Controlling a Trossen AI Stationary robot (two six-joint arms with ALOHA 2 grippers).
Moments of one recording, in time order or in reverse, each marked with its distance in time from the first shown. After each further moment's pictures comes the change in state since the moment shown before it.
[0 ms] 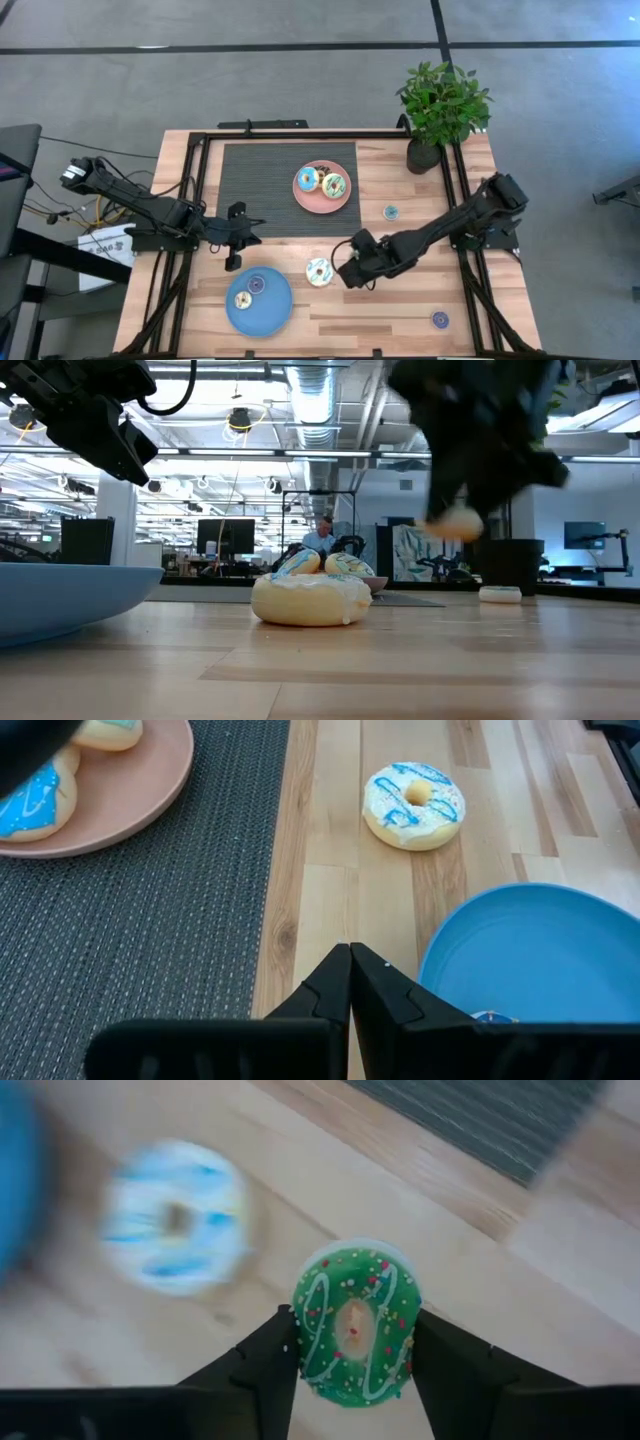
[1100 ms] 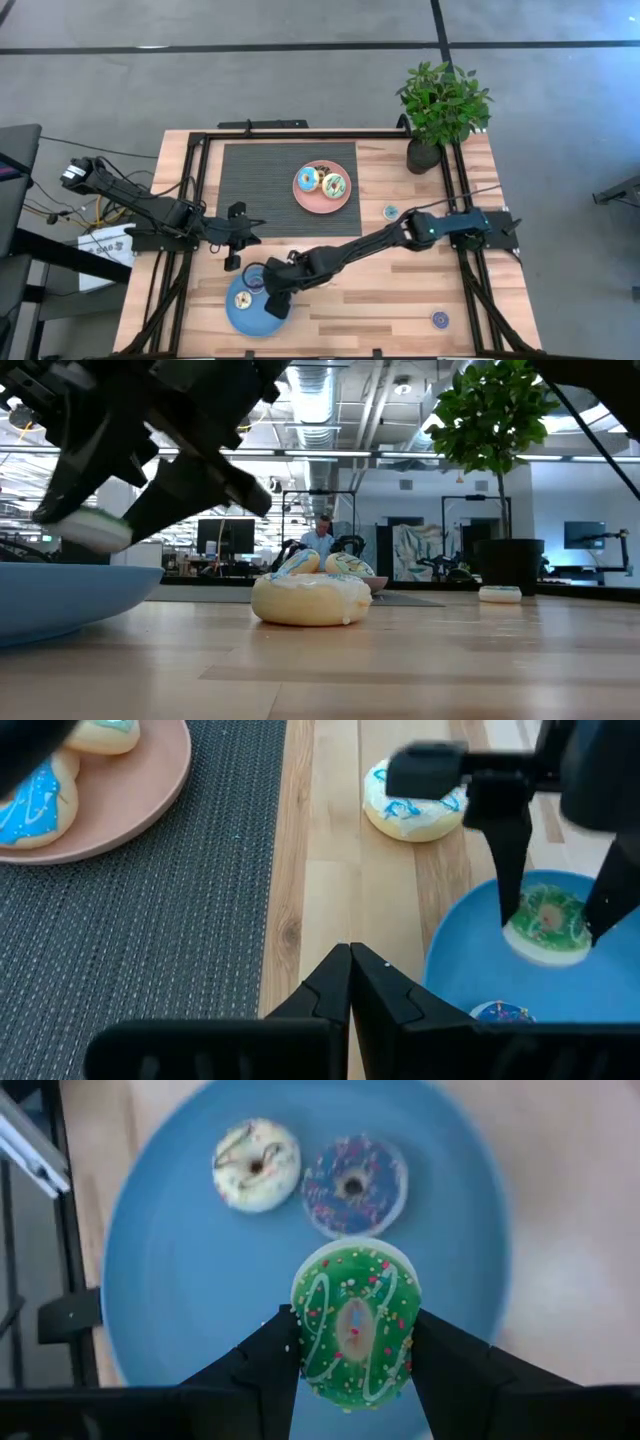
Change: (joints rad) left arm 0.000 0.000 0.000 -0.011 0.000 0.038; right arm -0.109 0.783 1.082 -0.004 -0.248 -0.650
